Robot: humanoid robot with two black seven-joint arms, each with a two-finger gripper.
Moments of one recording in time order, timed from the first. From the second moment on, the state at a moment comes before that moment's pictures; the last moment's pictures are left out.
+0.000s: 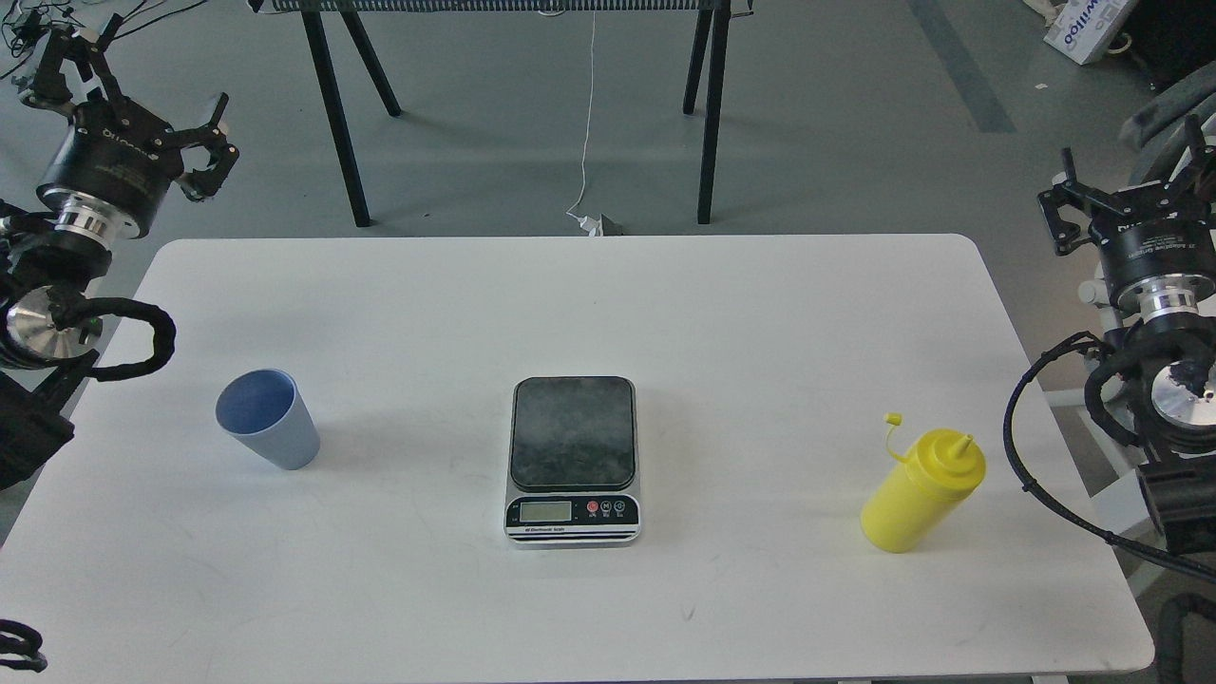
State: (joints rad) left arm -0.80 0.54 -0.71 -0.61 -0.08 -0.49 -0.41; right arm 0.54 -0.35 1.37 0.66 0.09 0.49 0.16
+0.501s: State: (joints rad) left arm -0.75 0.71 -0.62 -0.78 -0.01 -0.49 -0.42; right arm 0.45 -0.37 1.39 0.75 0.09 0.49 0.16
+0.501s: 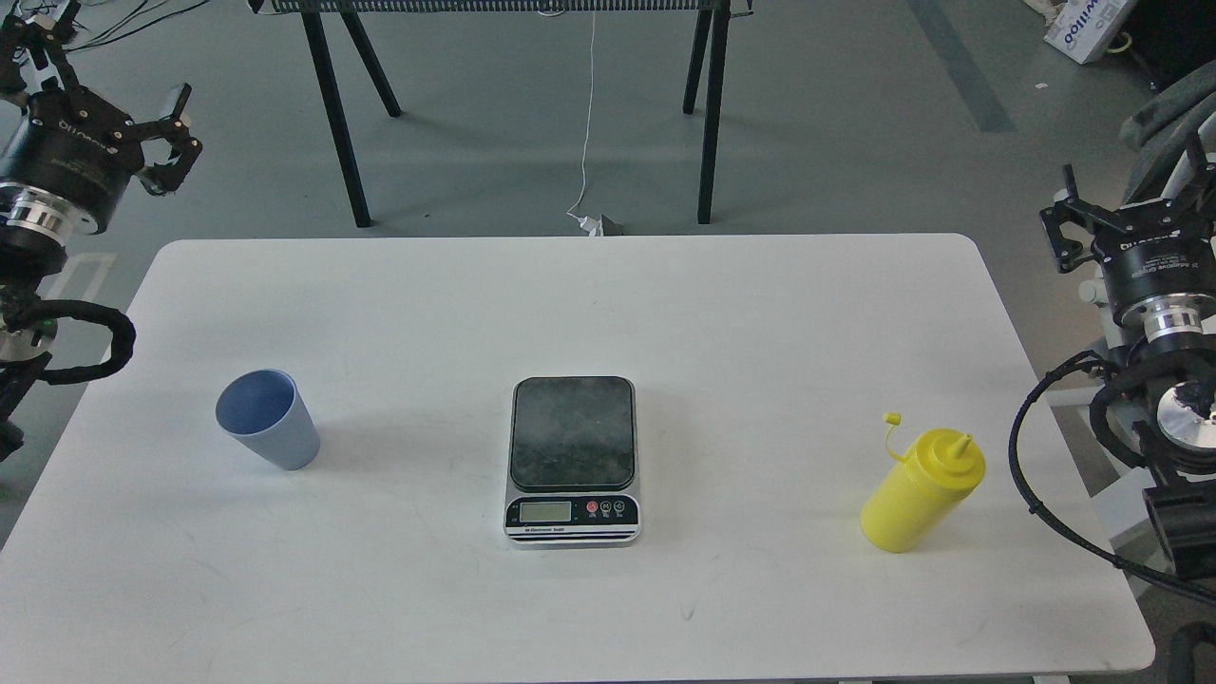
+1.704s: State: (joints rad) left arm -0.57 0.95 -0.30 -1.00 1.85 0.24 -0.49; right arm 0.31 -0.39 1.44 0.82 0.09 0.49 0.16
